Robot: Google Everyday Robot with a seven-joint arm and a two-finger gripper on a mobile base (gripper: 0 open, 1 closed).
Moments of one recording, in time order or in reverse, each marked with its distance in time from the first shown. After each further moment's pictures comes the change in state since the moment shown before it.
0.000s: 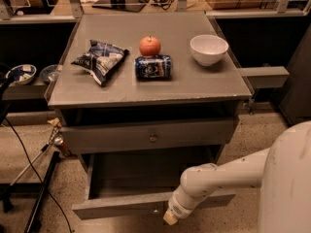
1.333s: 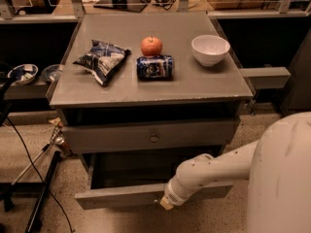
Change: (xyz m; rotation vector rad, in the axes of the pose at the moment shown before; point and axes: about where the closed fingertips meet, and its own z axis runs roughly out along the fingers) arm -0.045 -0.027 -0.017 0.118 -0.066 -0.032
